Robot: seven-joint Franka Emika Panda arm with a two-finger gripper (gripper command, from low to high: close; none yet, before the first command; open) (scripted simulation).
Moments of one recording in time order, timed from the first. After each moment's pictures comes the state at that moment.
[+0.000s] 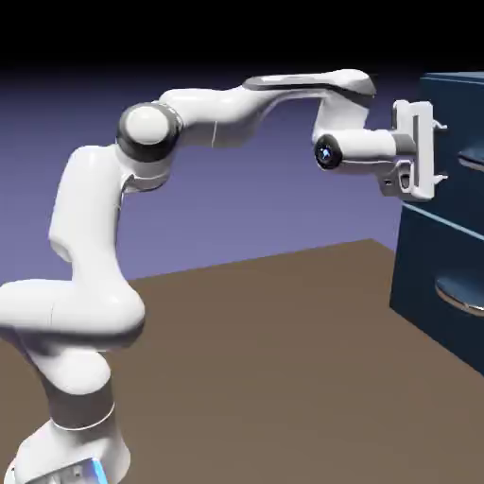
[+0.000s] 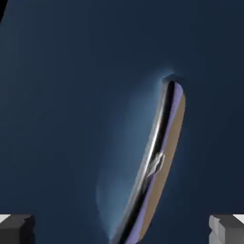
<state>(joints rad) -2.21 -0.70 1.98 -1.43 2.57 2.90 0.20</state>
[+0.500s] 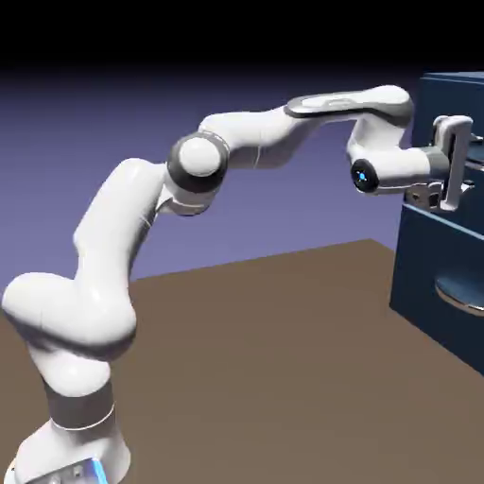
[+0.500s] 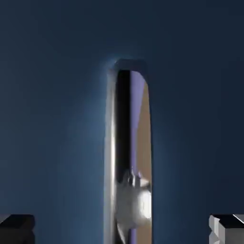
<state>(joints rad) -2.56 -0.89 2.23 -0.99 2.59 2.98 0.42</state>
